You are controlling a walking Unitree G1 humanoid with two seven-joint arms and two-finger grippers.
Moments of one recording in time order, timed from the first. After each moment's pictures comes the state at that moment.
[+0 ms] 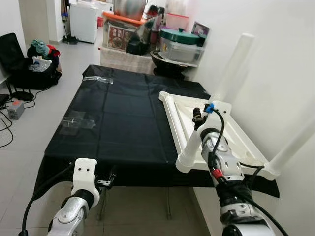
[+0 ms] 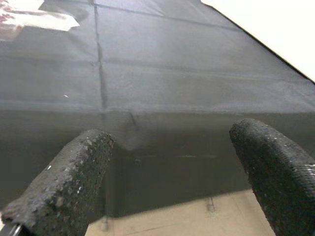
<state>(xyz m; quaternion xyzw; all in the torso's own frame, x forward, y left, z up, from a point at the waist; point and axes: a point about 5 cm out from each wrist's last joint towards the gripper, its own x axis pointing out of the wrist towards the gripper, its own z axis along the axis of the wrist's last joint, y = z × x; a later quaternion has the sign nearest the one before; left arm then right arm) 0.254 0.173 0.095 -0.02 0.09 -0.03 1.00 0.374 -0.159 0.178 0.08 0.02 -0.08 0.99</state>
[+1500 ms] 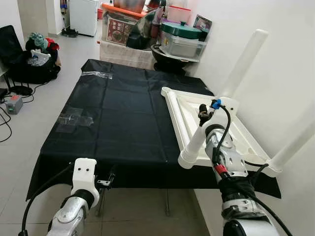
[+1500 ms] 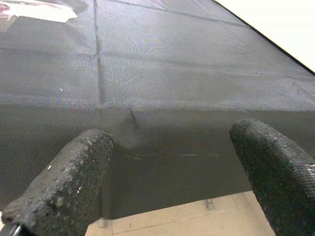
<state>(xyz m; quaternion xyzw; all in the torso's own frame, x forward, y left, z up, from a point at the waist) 0.254 0.173 0.095 -0.02 0.09 -0.04 1.00 0.377 -0.165 0.187 0.10 0.01 -0.10 0.99</state>
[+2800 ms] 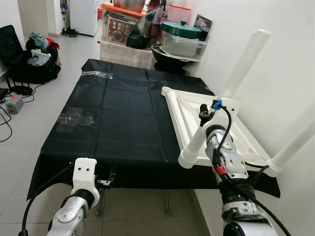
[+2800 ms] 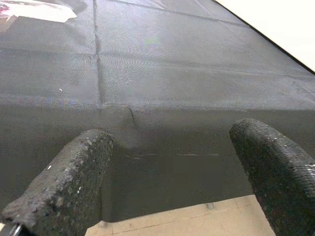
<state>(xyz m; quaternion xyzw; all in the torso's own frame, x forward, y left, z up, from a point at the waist) 0.254 0.173 0.095 -0.01 0.09 -0.04 1.00 0.373 -0.168 0.188 0.10 -0.01 -0.10 0.99</state>
